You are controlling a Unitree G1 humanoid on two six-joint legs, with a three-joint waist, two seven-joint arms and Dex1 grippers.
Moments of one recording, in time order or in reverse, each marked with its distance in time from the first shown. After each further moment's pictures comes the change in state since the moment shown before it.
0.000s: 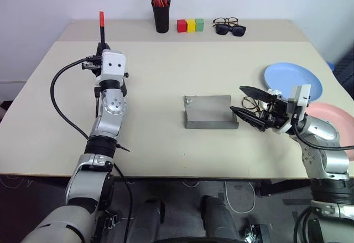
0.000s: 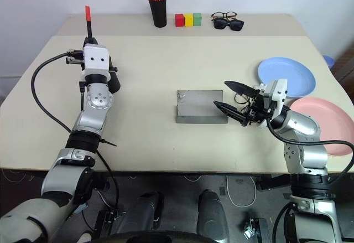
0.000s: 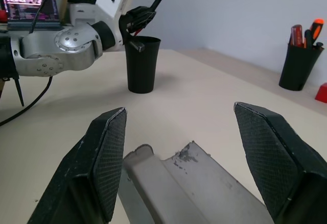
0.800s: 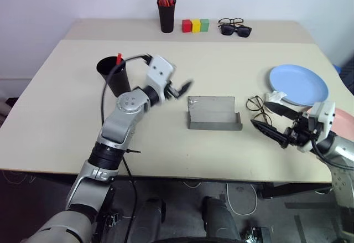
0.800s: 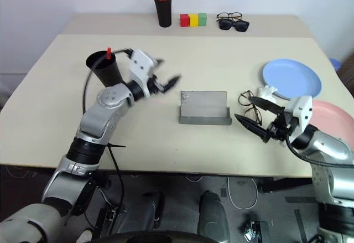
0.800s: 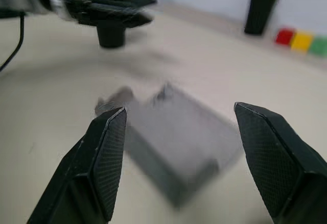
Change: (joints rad) left arm 0.065 0.037 -0.287 -0.594 -0.599 0.741 -1.067; right arm 0.370 -0.107 -0.200 -0.237 0.023 0.119 -0.116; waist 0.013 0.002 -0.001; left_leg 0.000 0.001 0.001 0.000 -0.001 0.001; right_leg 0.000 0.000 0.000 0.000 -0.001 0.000
